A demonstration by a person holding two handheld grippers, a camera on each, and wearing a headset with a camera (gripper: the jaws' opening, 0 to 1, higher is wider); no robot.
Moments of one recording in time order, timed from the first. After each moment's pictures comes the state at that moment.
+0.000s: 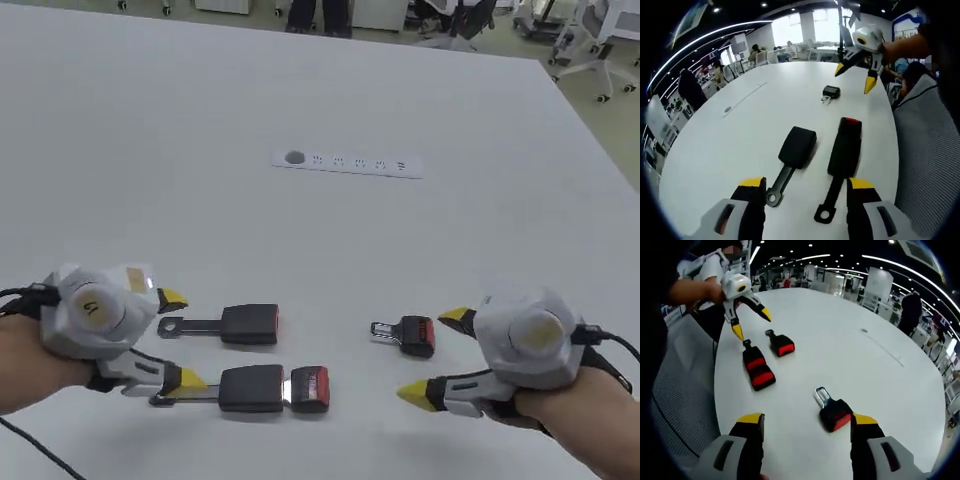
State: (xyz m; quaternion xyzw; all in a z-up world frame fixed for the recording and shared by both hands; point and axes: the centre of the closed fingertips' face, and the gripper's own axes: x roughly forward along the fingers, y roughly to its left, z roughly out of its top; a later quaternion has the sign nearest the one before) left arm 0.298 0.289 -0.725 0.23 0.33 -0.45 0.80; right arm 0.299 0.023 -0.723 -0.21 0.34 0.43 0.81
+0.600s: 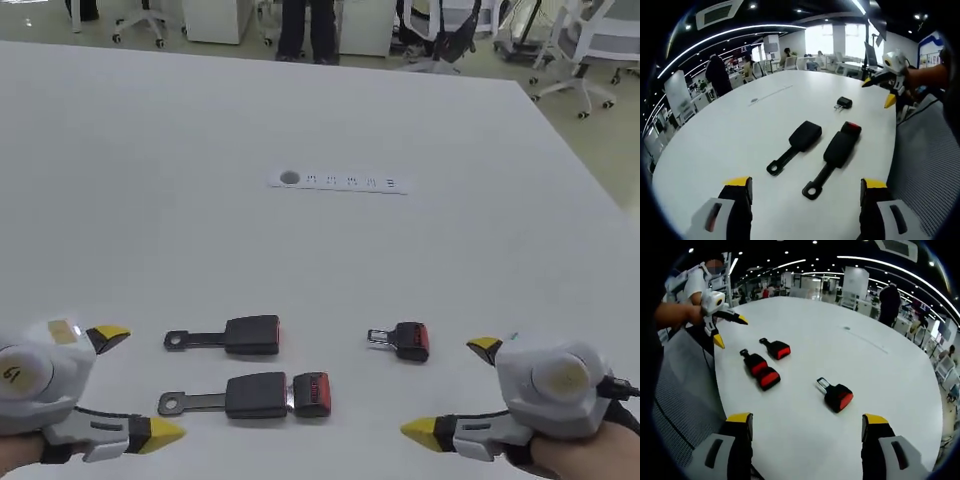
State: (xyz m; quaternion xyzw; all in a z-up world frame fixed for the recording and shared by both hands) left arm 0.259 0.327 -0.709 0.16 0.32 -0.36 0.86; right arm 0.260 0.009 -0.703 -0.16 0.33 0.36 0.86
